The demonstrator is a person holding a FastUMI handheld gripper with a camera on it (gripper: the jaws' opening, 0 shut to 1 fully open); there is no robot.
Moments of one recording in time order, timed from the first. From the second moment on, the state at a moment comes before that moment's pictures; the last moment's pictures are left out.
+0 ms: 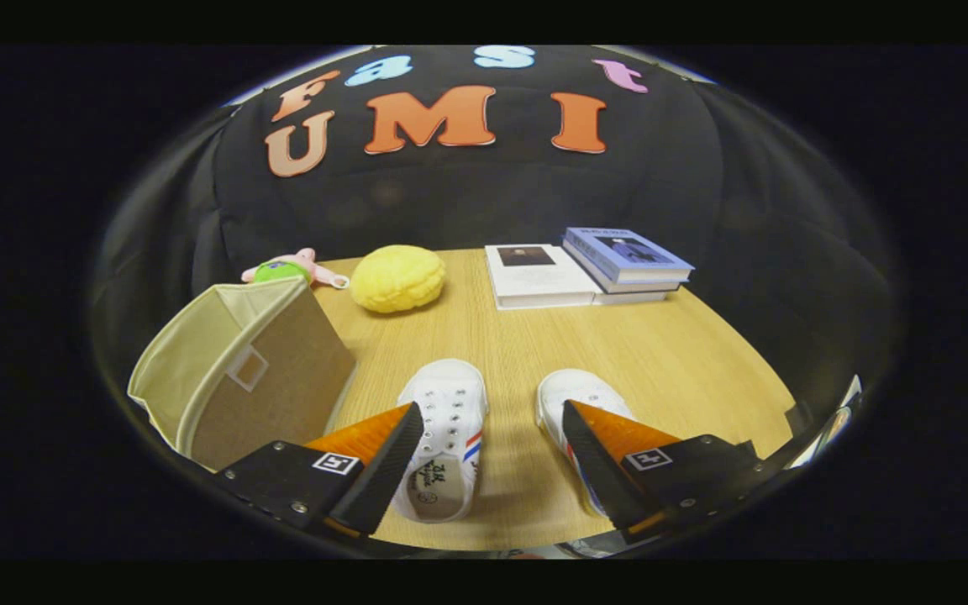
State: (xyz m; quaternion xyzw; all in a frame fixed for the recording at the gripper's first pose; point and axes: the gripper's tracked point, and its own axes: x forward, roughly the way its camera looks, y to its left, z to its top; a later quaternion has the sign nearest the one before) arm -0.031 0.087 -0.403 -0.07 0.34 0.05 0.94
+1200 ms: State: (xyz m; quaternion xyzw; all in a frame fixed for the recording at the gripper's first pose) arm -0.021 0.117 -0.424 0.02 0.42 0.05 0.91
